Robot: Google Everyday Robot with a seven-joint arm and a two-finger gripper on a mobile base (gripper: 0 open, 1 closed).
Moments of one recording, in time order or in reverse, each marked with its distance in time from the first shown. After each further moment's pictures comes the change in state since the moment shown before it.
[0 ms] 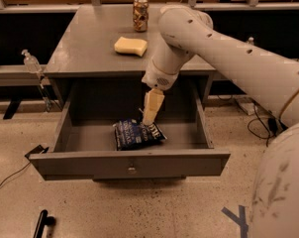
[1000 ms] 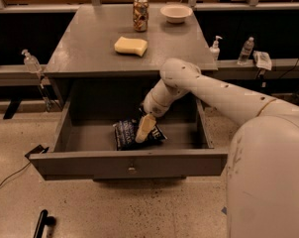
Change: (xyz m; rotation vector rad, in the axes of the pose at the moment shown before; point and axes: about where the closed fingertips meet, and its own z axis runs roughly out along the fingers) arm 0.035 -0.030 0.145 -0.026 -0.142 0.119
